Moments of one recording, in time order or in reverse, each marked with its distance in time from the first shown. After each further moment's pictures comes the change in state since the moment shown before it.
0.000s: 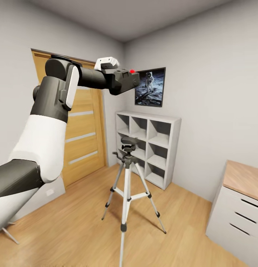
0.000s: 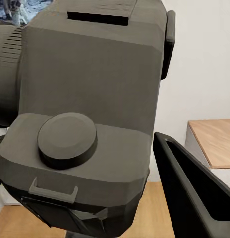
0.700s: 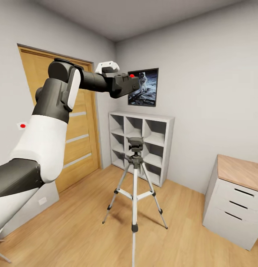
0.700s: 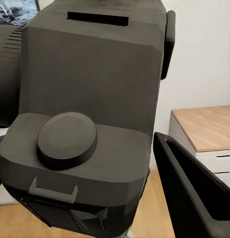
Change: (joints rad) left arm 0.000 0.000 0.001 0.043 0.000 0.000 0.000; right arm 0.000 0.000 0.000 0.000 0.000 0.000 0.000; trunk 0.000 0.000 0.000
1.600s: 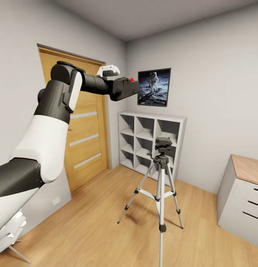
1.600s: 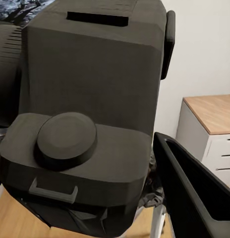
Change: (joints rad) left arm 0.000 0.000 0.000 0.037 -0.001 0.000 0.000; right arm 0.000 0.000 0.000 0.000 0.000 0.000 0.000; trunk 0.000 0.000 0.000
